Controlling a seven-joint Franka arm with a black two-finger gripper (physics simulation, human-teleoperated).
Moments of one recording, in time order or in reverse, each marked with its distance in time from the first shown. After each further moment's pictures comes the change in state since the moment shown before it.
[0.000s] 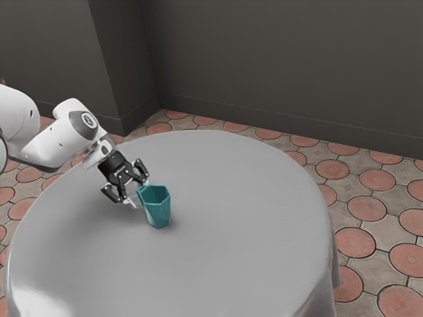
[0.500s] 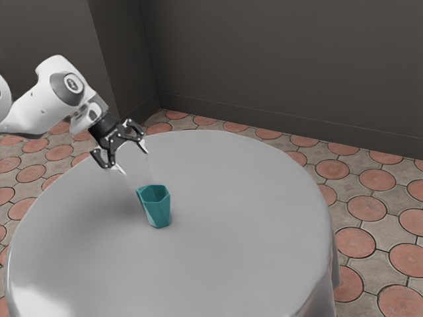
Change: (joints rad) arm -0.010 -0.195 -0.007 0.010 0.074 -0.023 0.006
